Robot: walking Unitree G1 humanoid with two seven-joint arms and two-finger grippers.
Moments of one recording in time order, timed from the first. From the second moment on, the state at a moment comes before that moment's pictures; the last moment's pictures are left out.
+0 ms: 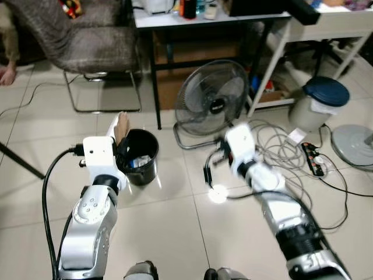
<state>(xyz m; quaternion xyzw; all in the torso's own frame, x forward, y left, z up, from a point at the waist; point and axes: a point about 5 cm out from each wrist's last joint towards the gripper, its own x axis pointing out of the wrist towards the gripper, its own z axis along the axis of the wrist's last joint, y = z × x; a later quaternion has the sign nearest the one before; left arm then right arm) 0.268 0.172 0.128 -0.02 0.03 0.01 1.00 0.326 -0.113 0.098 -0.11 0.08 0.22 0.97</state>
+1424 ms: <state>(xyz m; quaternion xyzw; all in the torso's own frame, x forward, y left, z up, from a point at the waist) 0.253 0.185 -0.019 0.00 0.26 -0.01 0.97 0.238 -0.169 -0.054 0.02 0.42 0.03 0.91</state>
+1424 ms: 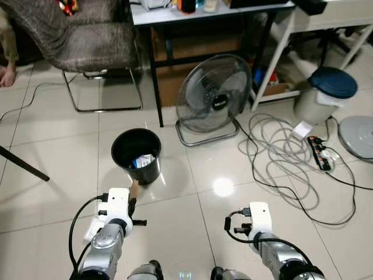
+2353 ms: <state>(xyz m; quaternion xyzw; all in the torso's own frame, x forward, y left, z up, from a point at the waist) 0.252 0.195 -0.026 0.01 0.26 0.00 0.97 0.250 -0.159 -0.046 0.01 0.39 0.06 0.92</state>
